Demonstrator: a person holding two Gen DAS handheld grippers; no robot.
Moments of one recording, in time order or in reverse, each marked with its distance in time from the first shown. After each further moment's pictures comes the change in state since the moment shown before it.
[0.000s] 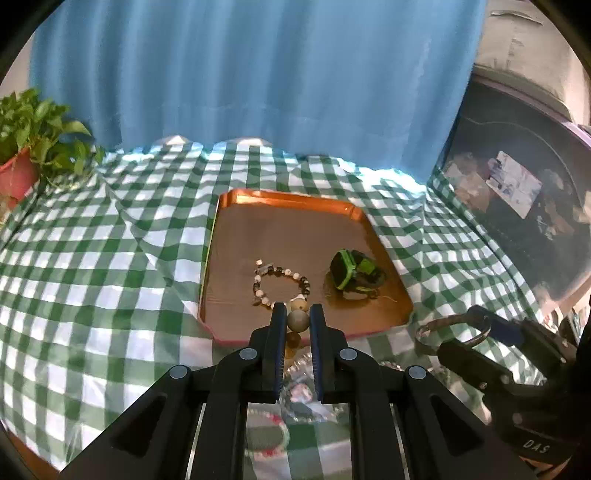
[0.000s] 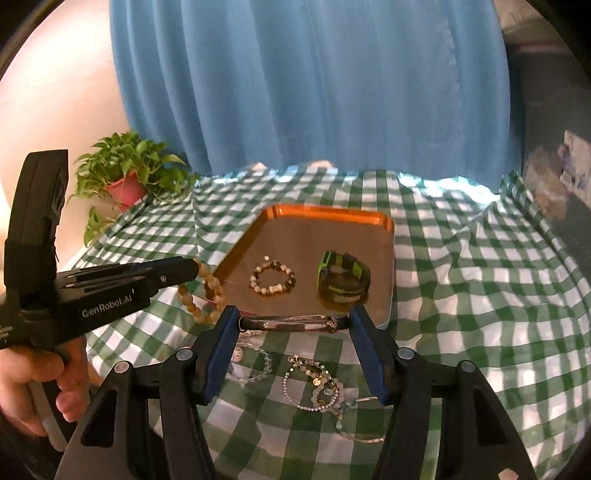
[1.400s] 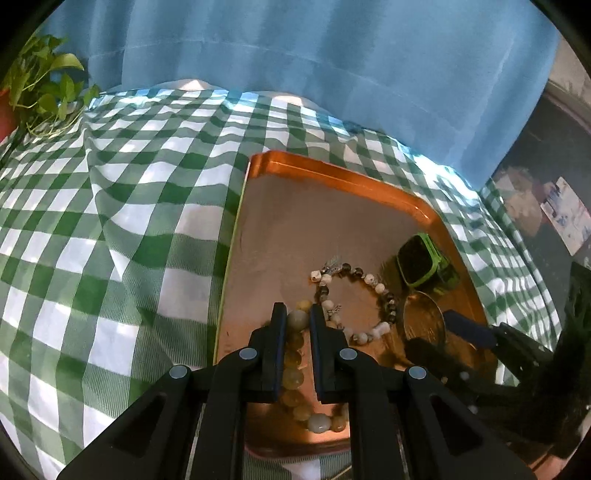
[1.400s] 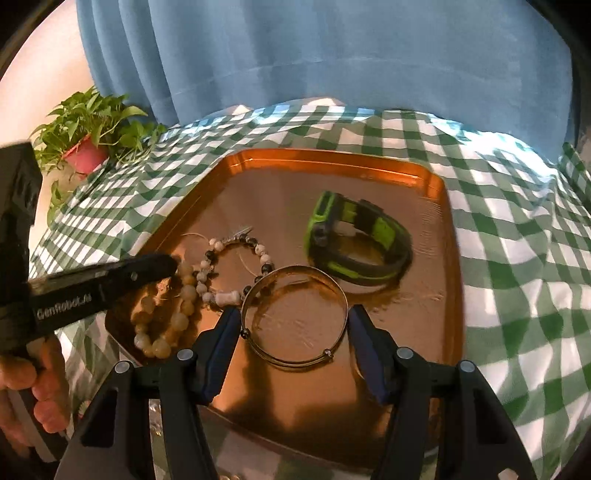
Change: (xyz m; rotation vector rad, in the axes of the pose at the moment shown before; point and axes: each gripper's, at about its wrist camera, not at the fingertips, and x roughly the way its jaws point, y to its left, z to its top) left arm 0.122 0.066 0.024 -0.138 0.090 0.014; right arm 0.164 -0.024 0.023 -0.032 0.175 0.006
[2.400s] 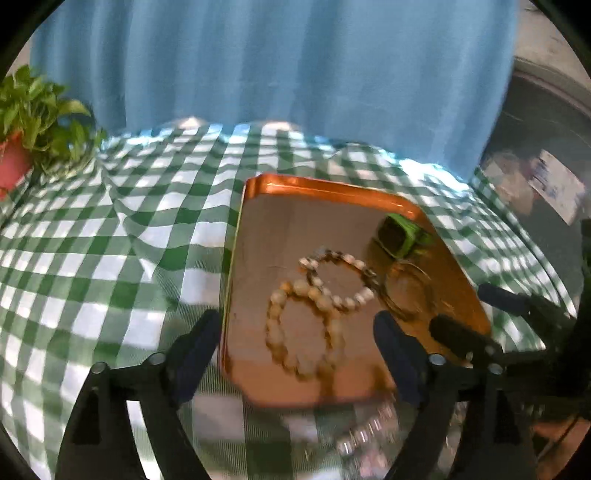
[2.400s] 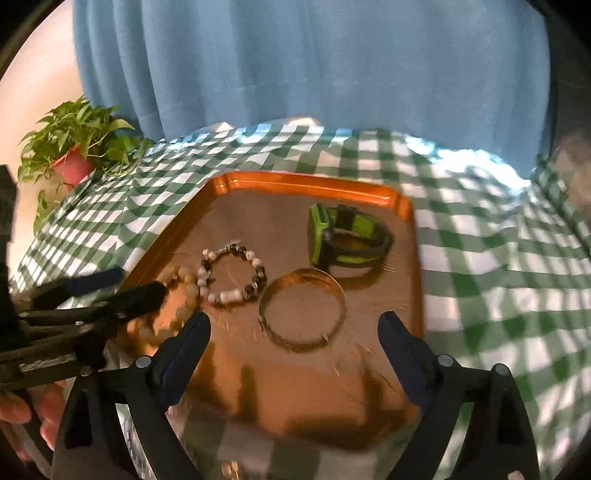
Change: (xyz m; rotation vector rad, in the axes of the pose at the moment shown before) left arm -0.050 -0.023 -0.033 0.127 -0.103 0.046; right arm -0.043 -0.001 -0.012 0.022 -0.073 -0.101
